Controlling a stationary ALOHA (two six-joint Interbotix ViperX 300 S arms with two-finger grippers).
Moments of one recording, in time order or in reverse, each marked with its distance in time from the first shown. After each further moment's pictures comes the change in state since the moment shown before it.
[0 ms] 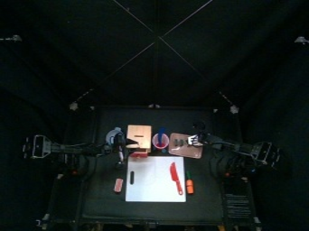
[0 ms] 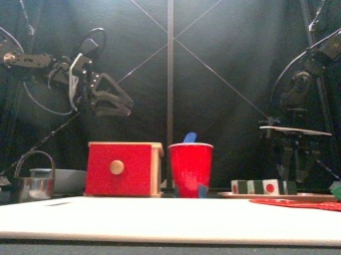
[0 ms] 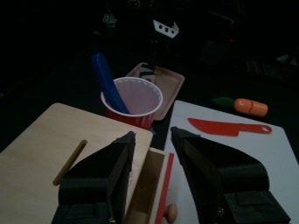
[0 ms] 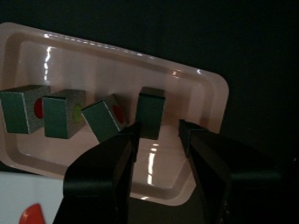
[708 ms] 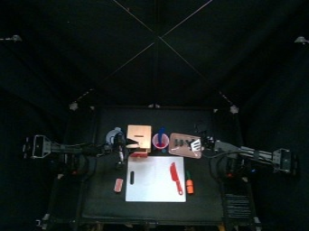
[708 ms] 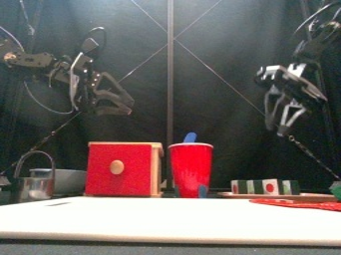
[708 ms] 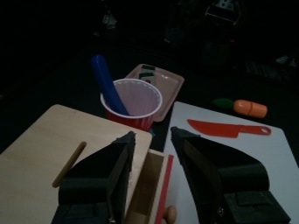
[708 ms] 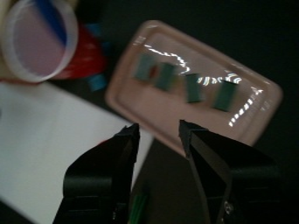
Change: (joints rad) left arm -0.002 0.000 -0.008 0.000 0.000 -0.002; right arm 0.322 -0.373 -0.035 -0.043 0.040 -0.035
